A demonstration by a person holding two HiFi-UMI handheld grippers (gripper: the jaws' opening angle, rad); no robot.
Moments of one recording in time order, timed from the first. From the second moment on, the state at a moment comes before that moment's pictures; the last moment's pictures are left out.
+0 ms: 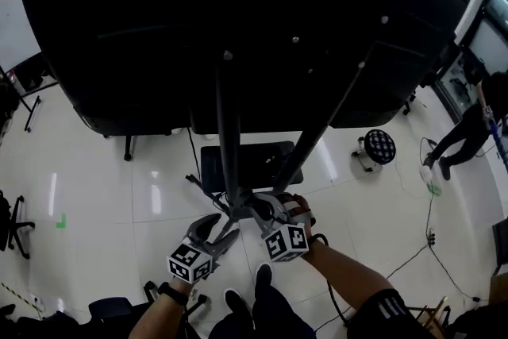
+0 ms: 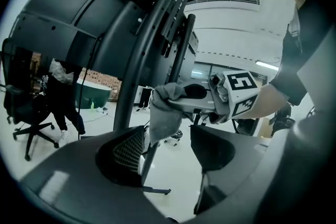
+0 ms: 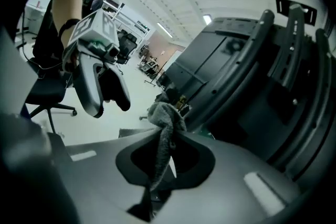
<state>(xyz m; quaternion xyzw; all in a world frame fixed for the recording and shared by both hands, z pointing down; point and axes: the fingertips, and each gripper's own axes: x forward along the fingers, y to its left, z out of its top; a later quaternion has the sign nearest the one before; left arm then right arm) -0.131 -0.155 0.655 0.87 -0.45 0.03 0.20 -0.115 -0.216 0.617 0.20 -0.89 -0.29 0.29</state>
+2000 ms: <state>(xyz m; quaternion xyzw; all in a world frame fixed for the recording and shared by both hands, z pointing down) 0.009 -0.273 0.190 0.91 -0.39 -0.05 -0.10 0.008 -0.386 0.102 0.27 -0.89 -0.31 0.21</state>
